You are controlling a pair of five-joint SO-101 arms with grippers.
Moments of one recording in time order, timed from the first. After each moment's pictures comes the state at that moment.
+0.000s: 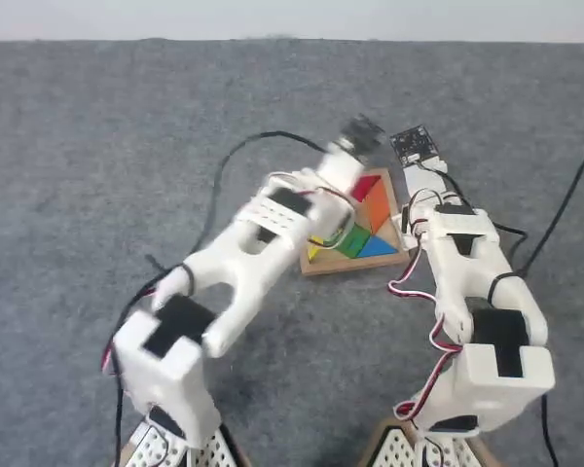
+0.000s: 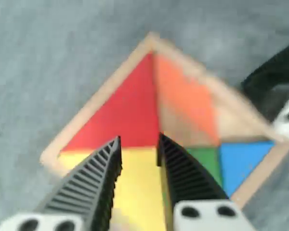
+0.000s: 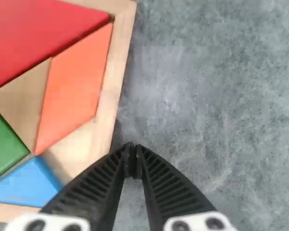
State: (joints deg) left arm 22.9 16.5 18.1 34.6 -4.4; right arm -1.9 7.9 34.4 30.2 21.7
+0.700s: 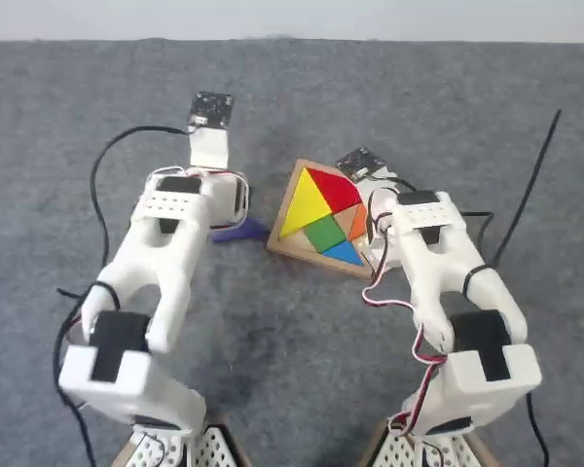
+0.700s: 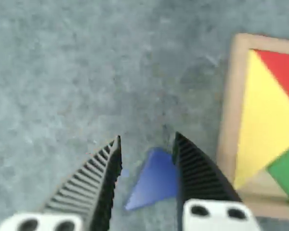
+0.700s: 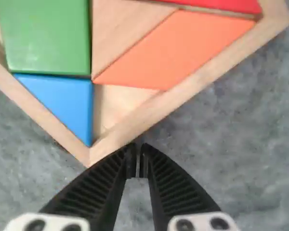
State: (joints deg) left arm -1.1 6.9 26.6 42.0 3.9; right arm -12.2 6.9 28.5 53.6 24.7
